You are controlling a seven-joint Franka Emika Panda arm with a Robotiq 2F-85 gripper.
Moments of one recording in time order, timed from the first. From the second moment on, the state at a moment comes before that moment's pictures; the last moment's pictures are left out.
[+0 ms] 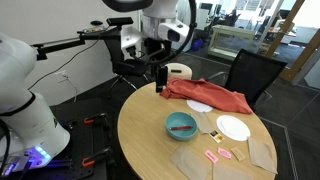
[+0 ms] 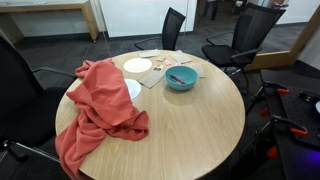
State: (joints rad) arm -0.08 -0.40 -0.15 -2.51 0.00 2.16 -0.06
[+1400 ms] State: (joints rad) arm -0.08 0.13 -0.12 -2.41 -0.18 2.70 0.04
